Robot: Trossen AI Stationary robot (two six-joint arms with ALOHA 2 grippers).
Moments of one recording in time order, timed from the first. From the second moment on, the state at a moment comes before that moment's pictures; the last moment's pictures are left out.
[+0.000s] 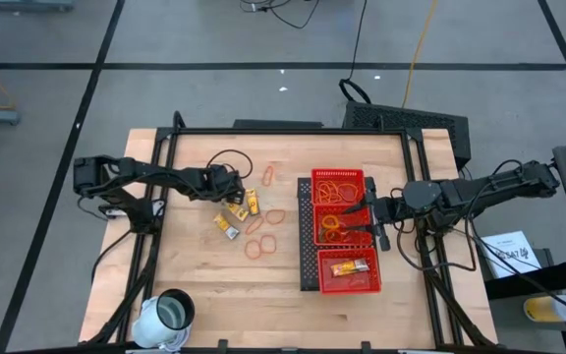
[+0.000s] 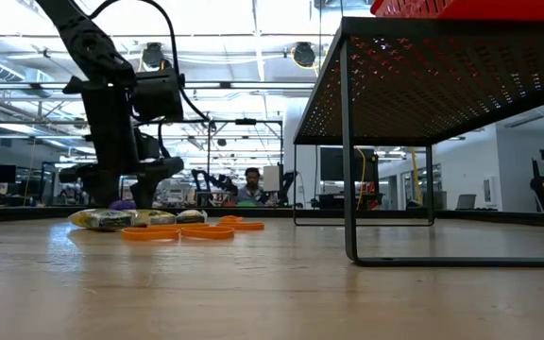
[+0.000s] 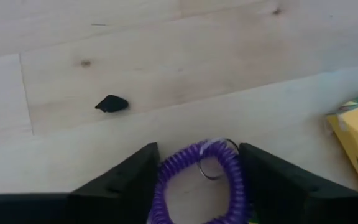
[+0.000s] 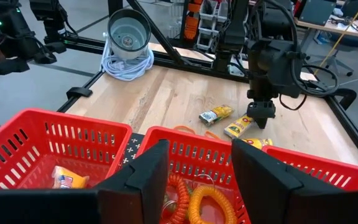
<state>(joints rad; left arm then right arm) 0.28 1.53 0.64 -0.44 -0.28 -1.05 0.22 0.81 0.68 -0.15 0.06 -0.09</state>
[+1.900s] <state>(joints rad) 0.01 1.35 0.86 0.44 0.00 0.03 0.22 0.81 0.68 -0.10 0.21 -0.12</state>
